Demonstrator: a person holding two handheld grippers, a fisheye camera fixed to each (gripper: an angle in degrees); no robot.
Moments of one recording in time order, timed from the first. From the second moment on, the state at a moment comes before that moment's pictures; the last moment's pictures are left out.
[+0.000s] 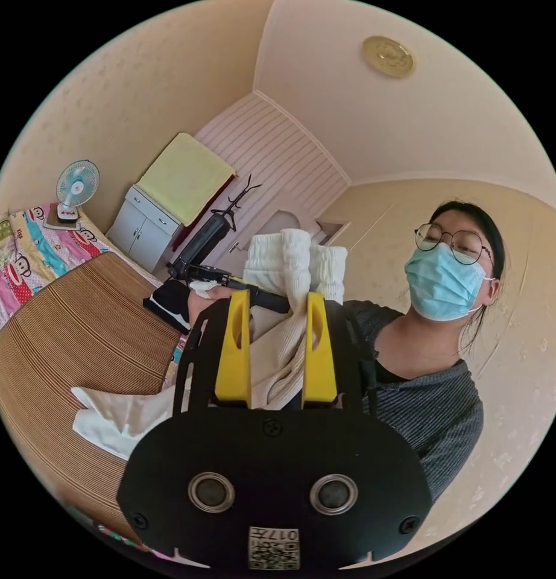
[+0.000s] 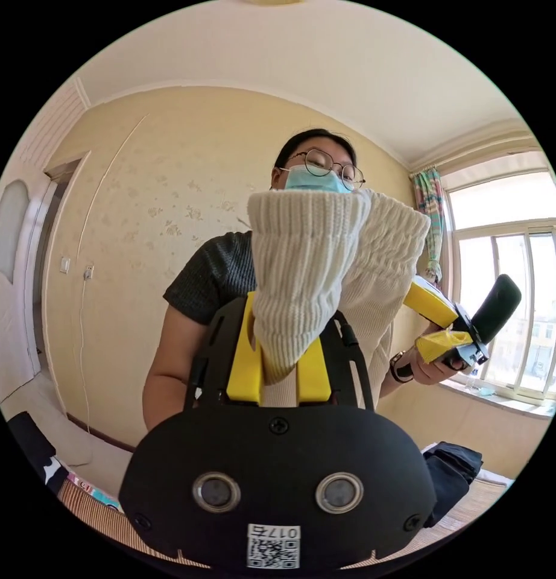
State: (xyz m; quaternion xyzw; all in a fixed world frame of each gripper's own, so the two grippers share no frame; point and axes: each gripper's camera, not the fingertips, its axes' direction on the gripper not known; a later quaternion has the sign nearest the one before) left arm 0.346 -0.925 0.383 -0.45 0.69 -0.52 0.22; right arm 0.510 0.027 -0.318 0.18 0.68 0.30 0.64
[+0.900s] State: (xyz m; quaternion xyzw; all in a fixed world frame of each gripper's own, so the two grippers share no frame) left arm 0.360 -0.909 0.370 -0.45 0.56 -0.57 0.39; right arm 0.528 -0.017 -0.225 0.23 0.84 0.44 -0.21
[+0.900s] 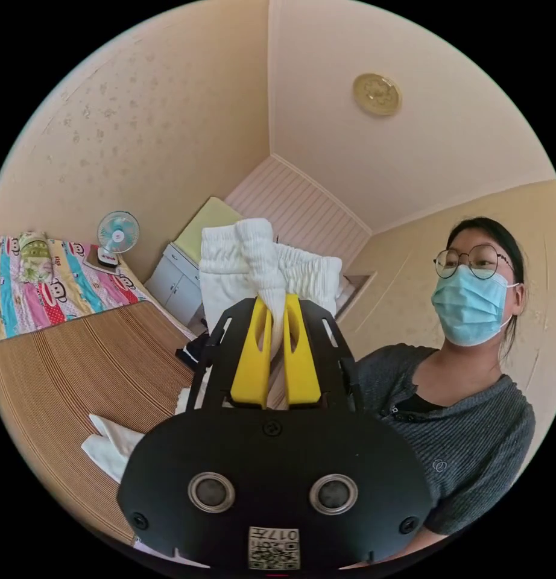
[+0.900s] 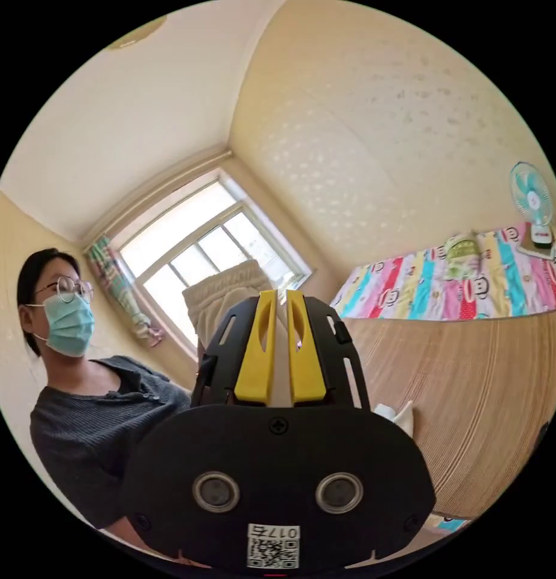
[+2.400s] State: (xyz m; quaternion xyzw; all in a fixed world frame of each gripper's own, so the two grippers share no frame) left arm 0.224 -1.052 0.387 -0.50 0.53 -0.43 0.53; right arm 0.941 0.013 -0.277 -0.07 0.76 0.53 -0.38
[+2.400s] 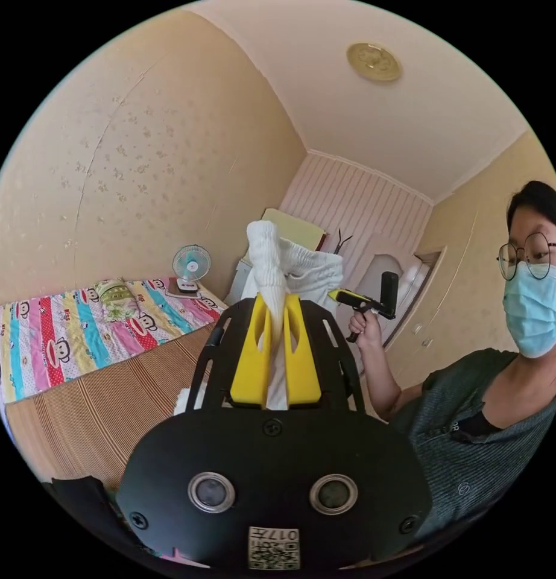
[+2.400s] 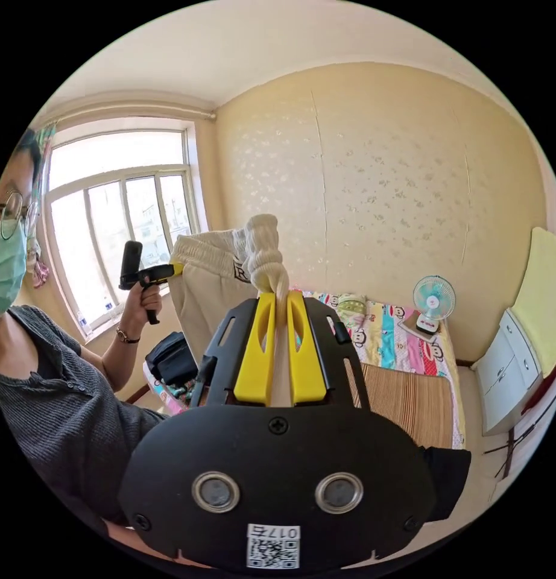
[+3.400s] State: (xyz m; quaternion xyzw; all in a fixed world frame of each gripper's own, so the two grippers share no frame) left arm -0.042 -1.172 0.545 -0.25 0.42 -0.47 0.73; right arm 1.001 -0.280 -0.395 -0.11 0.89 0.39 -0.22
